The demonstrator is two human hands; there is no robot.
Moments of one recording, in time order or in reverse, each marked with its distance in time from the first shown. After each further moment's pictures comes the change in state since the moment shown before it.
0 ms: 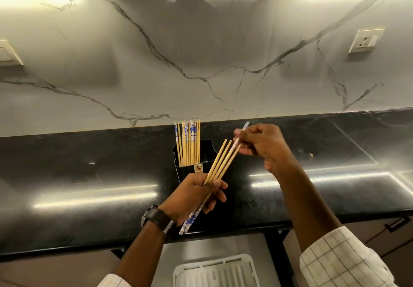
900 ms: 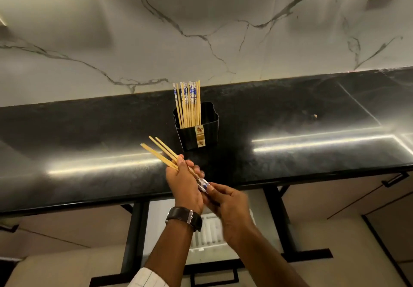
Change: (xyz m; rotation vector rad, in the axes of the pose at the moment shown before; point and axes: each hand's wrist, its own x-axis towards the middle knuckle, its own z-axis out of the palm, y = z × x) left_hand -0.021 -0.068 0.048 -0.702 1.013 0.126; right_hand -0.148 0.177 0.075 0.428 0.077 0.523
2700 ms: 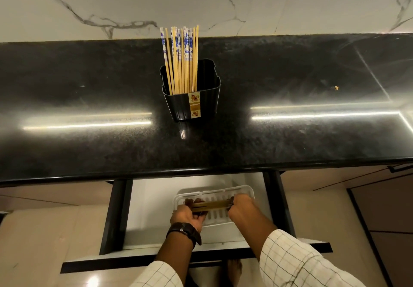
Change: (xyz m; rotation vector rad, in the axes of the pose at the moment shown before) left_hand 0.040 -0.140 -0.110 -0.032 0.473 -0.892; right_hand 0.145 0.066 -0.083 0.339 0.902 0.394
